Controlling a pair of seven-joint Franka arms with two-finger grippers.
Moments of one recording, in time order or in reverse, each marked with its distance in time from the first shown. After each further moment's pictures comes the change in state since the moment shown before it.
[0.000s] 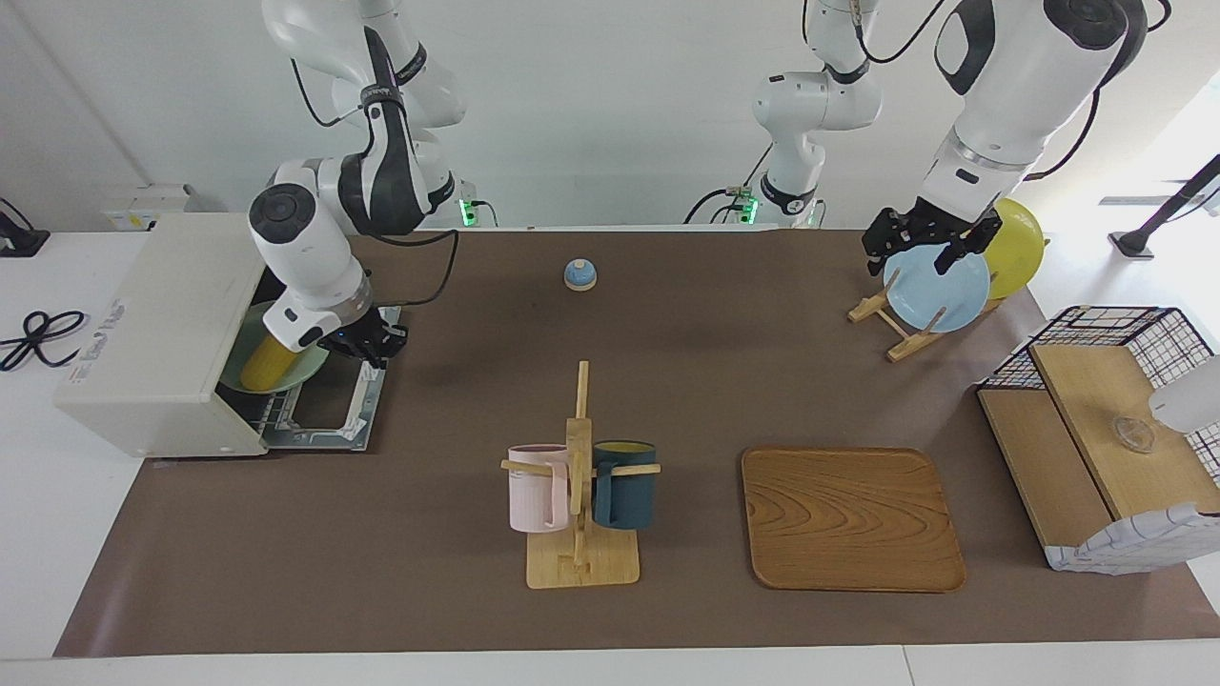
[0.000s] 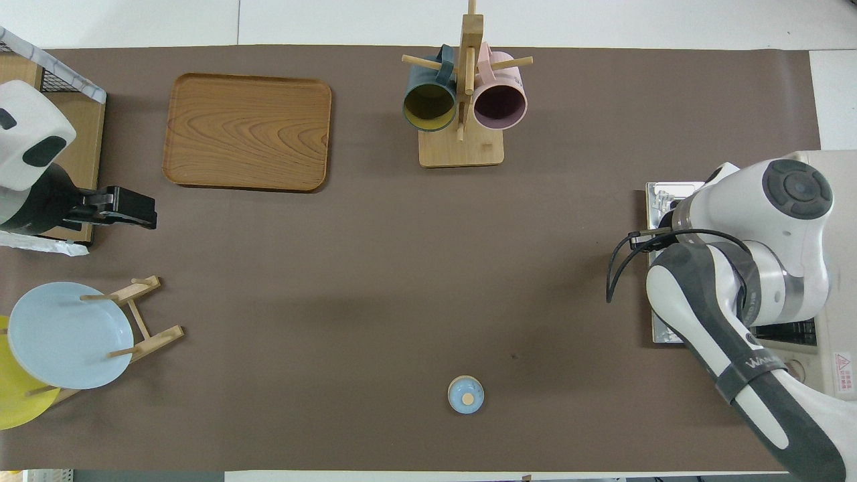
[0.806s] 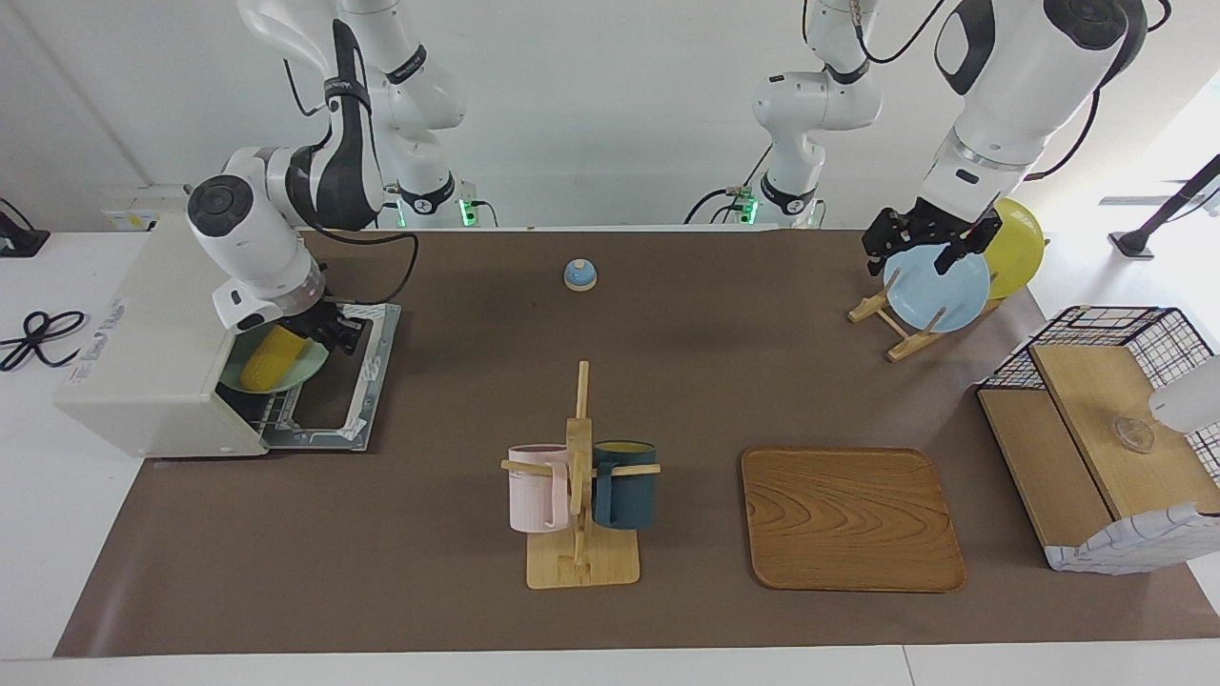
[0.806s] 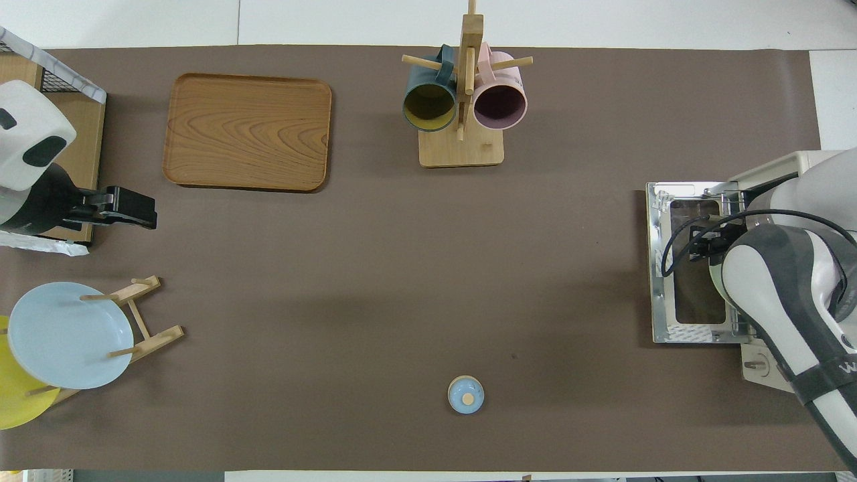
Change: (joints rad) left arm 0.000 0.000 0.000 0.000 0.000 0.000 0.000; right arm -0.121 -0.031 -0.017 -0.086 0.000 -0.014 0.057
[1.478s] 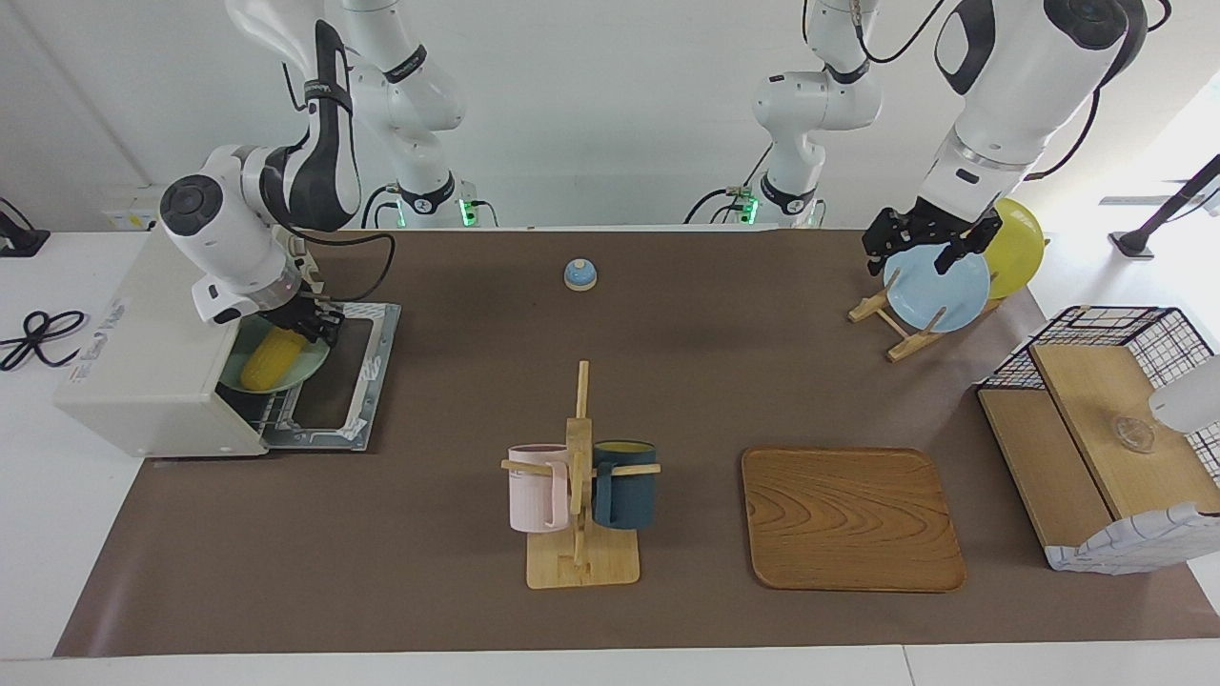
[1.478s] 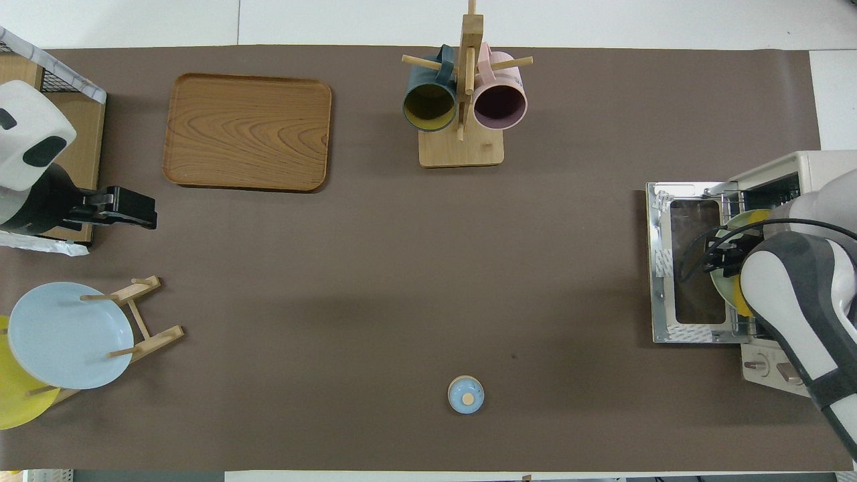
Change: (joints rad) left arm 0.000 0.000 0.000 0.000 0.000 0.000 0.000; right arm -0.054 -0.015 -0.001 -0.036 0.000 0.017 -0.040
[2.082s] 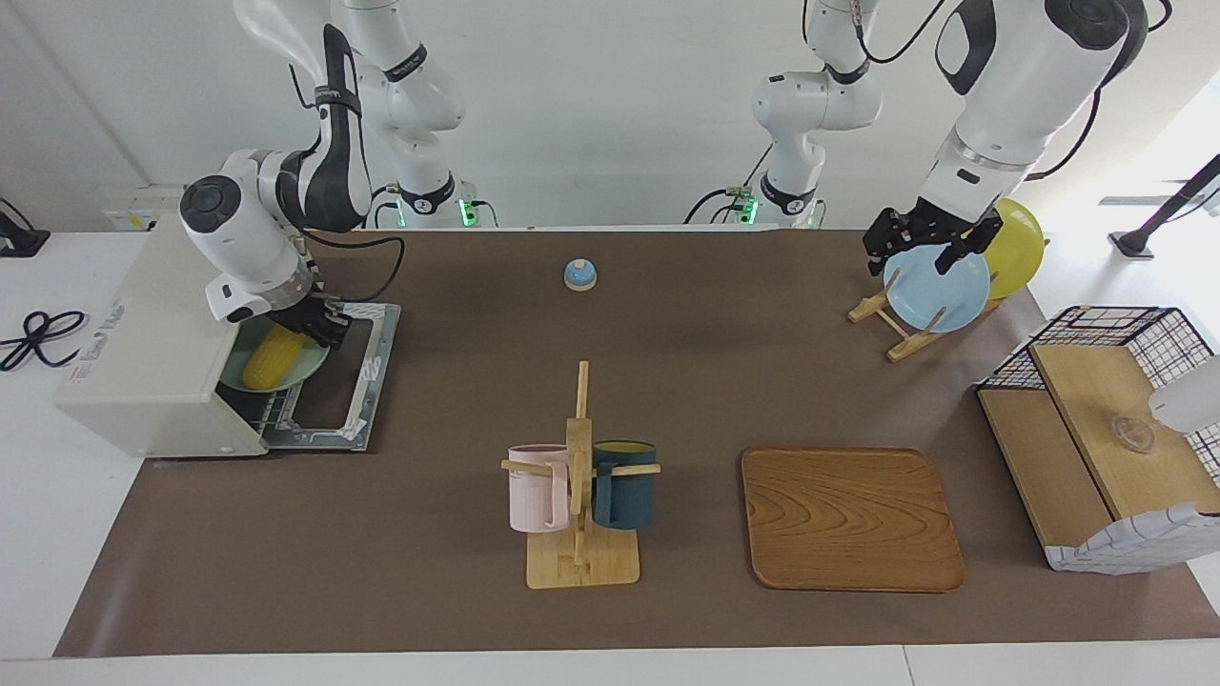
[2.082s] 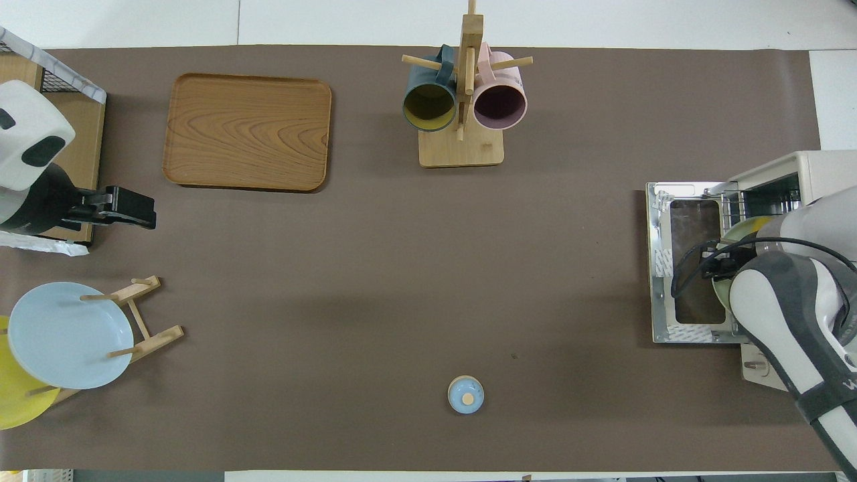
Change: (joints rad) left arm 0.000 0.000 0.002 0.000 0.000 0.000 0.000; right arm 0.003 -0.027 0.004 -0.071 0.000 0.080 -0.009
